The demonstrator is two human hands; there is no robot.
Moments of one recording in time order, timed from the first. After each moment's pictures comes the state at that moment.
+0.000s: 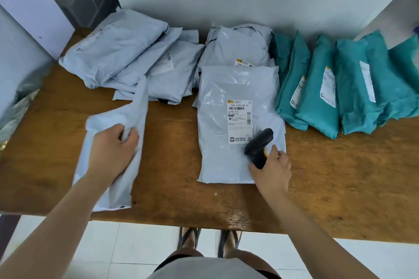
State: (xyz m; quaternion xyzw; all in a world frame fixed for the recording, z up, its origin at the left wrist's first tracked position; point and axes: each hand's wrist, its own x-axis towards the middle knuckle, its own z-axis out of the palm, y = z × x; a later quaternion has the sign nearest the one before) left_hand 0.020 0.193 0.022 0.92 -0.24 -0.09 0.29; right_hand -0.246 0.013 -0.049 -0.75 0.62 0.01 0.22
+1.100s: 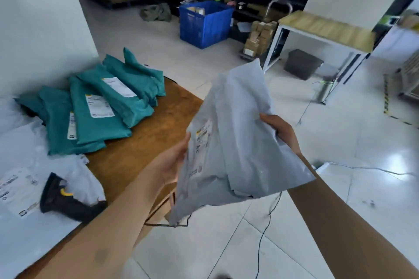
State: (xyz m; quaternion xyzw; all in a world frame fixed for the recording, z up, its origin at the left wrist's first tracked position) left_hand -0.450 -0.015 0.031 0.34 -0.28 -0.88 0.19; right_hand -0.669 0.078 0.149 -0.23 0.46 -0.57 0.64
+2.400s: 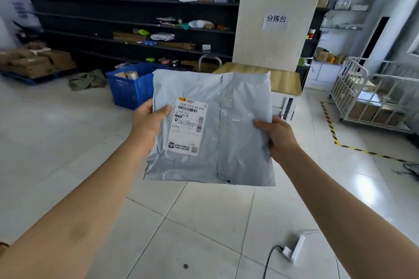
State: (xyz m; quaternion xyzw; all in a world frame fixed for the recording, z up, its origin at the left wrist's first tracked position) left_hand -0.950 -0.409 0.217 0.34 -0.54 -0.56 0.53; right_hand -1.195 -0.266 0.201 -0.25 0.55 -0.72 0.34
